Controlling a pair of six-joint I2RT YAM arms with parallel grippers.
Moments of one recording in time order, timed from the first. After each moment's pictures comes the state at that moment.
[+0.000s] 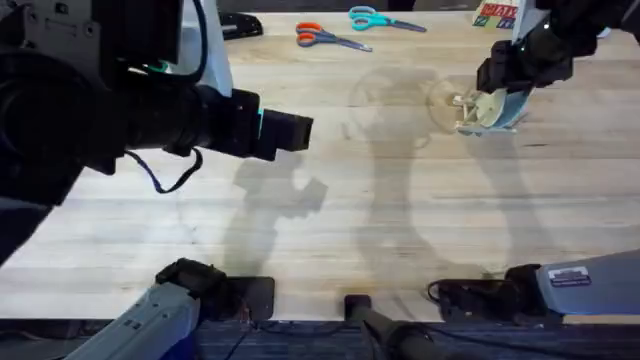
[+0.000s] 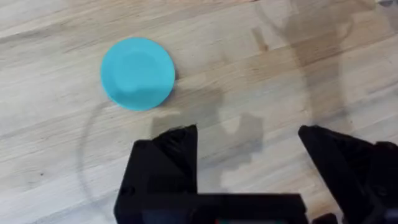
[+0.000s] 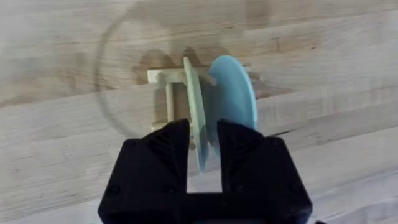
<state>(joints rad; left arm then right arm) -0.30 0.96 1.05 -1.04 0.13 -0.09 0.02 1.64 1.29 -0.85 0.28 0.10</state>
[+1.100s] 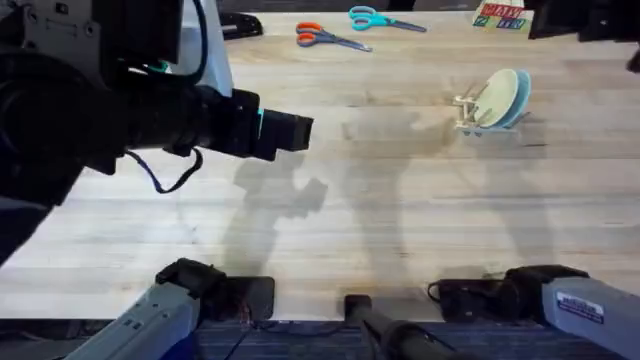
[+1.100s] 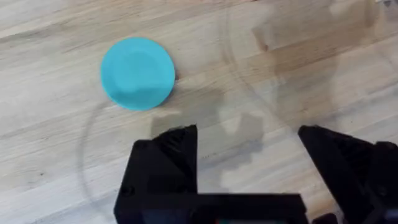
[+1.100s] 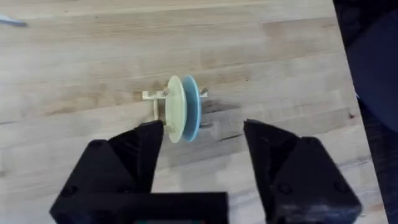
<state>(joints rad) -0.30 0.96 1.05 -1.04 0.13 -0.09 0.06 1.26 1.41 -1.01 0.37 0.07</state>
